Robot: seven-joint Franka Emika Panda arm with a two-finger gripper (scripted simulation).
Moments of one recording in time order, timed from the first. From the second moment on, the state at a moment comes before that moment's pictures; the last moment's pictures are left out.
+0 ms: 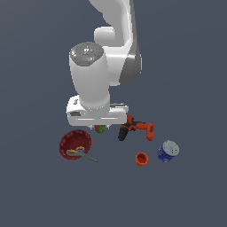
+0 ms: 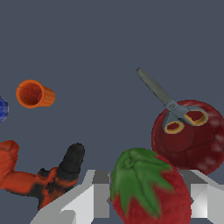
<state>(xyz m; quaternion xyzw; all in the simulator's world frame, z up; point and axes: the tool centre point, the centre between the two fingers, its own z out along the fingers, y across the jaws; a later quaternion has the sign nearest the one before) 0.060 -0.054 0.215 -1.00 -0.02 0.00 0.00</state>
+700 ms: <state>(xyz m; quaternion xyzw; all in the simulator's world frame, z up) 0.046 -0.151 0.333 -1.00 -0.02 0.00 0.00</state>
